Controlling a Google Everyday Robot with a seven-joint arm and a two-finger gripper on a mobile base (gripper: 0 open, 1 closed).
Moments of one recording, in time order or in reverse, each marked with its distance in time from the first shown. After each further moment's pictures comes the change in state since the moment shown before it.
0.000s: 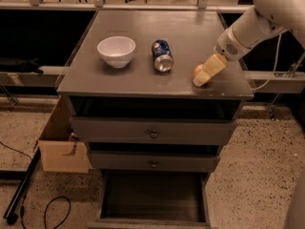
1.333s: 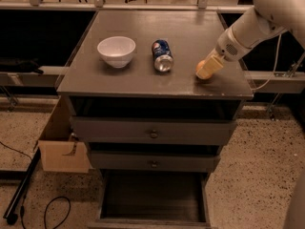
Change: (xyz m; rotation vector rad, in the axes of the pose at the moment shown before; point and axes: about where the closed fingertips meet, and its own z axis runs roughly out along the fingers) arm 0.000 0.000 0.000 0.000 0.000 0.000
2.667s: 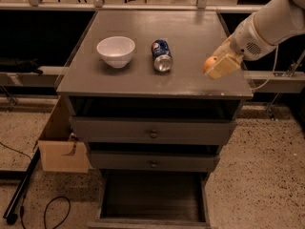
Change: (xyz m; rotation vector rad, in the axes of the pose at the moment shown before) arm -0.004 0.056 -0.072 0.036 -0.048 -0.173
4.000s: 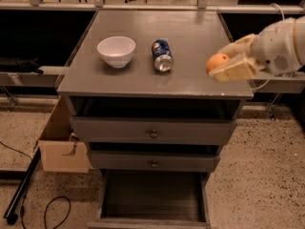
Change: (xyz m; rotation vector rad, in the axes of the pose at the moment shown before) arm -0.014 0.048 -0.056 0.051 -0.314 -0.003
